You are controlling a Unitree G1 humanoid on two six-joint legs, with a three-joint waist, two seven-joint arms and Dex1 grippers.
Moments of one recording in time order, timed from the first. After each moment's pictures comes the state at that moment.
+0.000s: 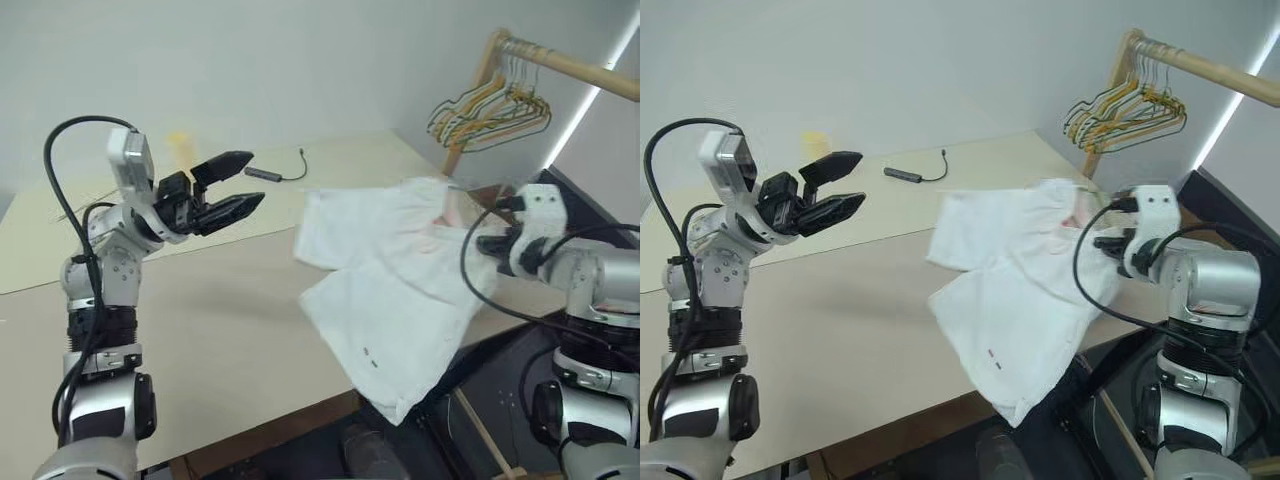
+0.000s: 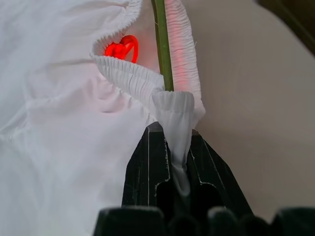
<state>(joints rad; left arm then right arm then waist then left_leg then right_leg) -0.68 0.50 0.28 0.17 -0.77 0.43 -1.26 -0.68 -0.54 -0.40 -0.12 0.09 1.46 0.28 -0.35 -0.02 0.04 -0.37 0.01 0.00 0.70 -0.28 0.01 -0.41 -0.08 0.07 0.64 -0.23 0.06</state>
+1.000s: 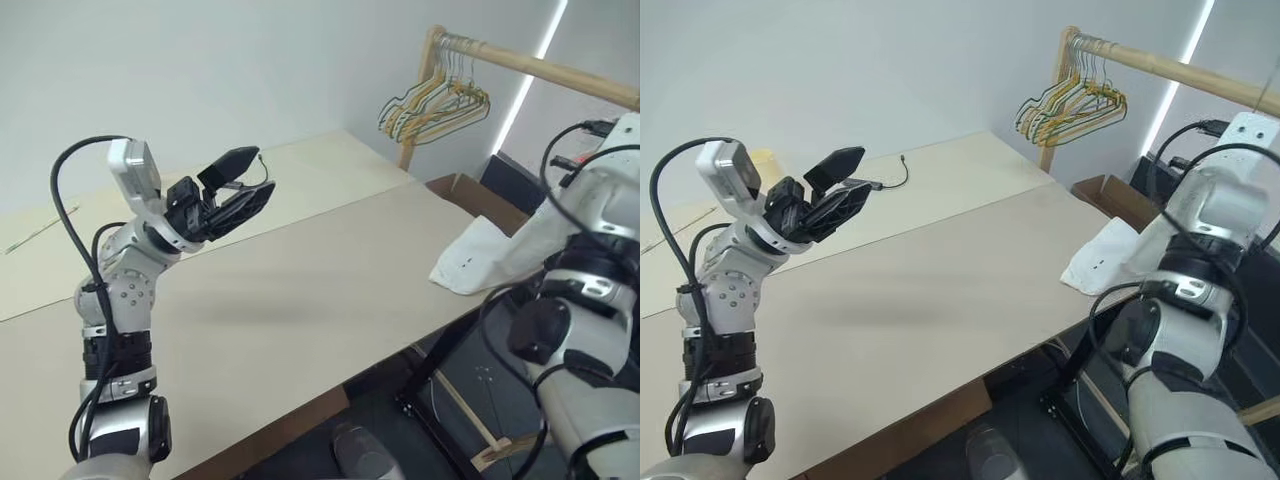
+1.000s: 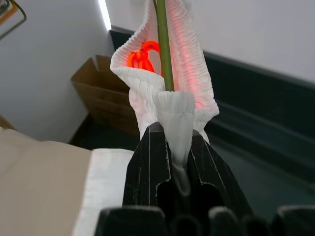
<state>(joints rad) -0.57 0.45 0.29 -0.03 -0.85 0.46 -1.08 -1.17 -0.52 -0.65 0.61 0.02 0.87 -0.38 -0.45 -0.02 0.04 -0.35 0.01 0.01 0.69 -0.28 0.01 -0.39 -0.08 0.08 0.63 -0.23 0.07</state>
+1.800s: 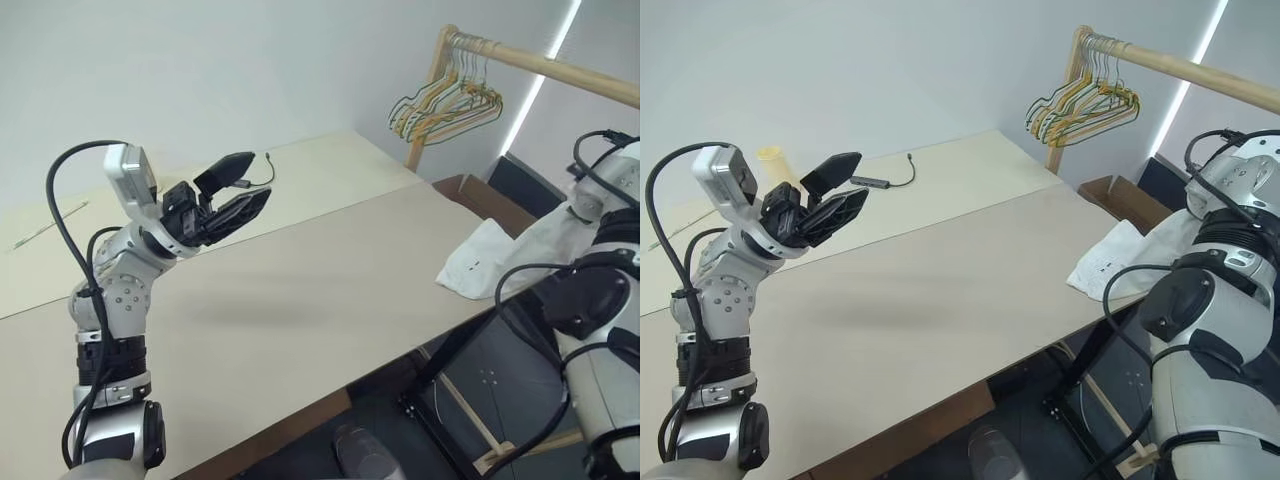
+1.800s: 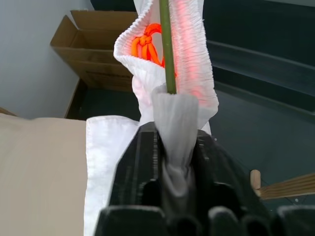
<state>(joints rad) -0.54 0.47 0.29 -0.04 -0.87 0.46 -1.08 -1.24 -0.60 -0.68 0.83 0.17 0.91 -0.60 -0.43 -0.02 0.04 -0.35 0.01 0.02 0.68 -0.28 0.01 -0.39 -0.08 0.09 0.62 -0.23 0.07</state>
